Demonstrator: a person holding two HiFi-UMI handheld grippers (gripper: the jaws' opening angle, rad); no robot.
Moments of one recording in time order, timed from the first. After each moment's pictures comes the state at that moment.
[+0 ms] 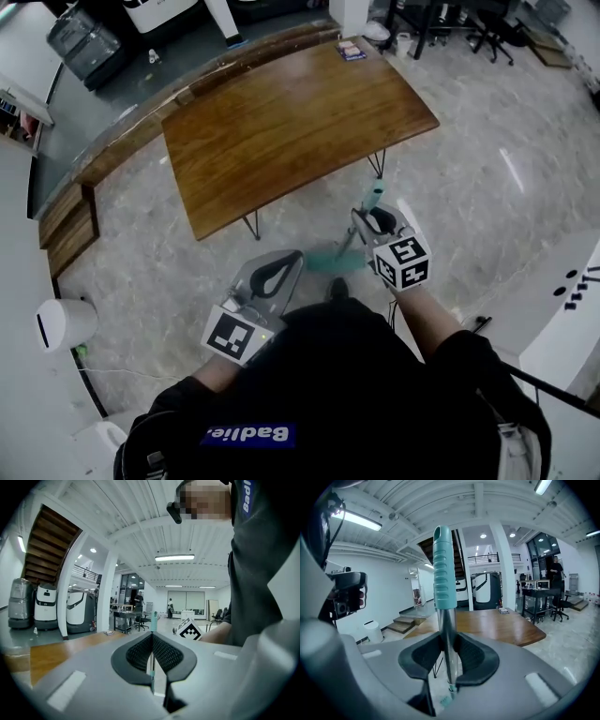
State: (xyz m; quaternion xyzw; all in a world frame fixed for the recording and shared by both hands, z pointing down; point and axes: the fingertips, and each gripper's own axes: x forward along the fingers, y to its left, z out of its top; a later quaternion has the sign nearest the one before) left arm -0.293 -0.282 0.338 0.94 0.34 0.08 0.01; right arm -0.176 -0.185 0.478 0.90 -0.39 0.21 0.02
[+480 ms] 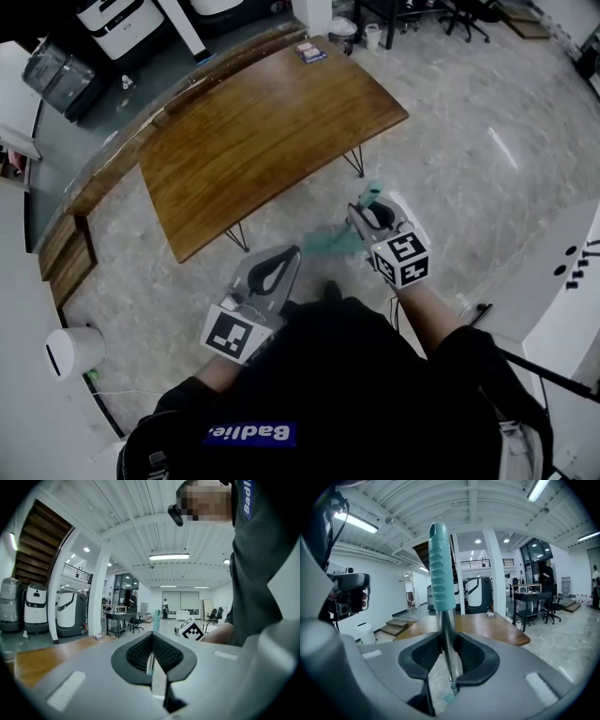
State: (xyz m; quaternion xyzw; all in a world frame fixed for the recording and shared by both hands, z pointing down) left arm -0.253 -0.203 0.337 0.92 0.38 0.08 0.00; right arm -0.147 -0.101 0.465 0.91 -0.36 0.19 0.01
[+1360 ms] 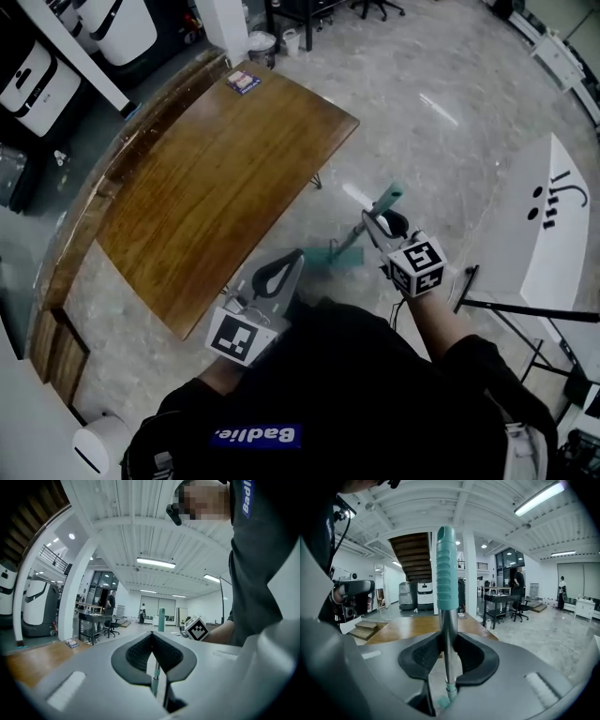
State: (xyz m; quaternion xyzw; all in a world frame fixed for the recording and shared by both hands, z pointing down) left arm -0.146 -0.208 0.339 0.85 0.53 0.05 0.04; right arm -0.099 -0.048 0.444 0.96 -0.18 0.21 0.02
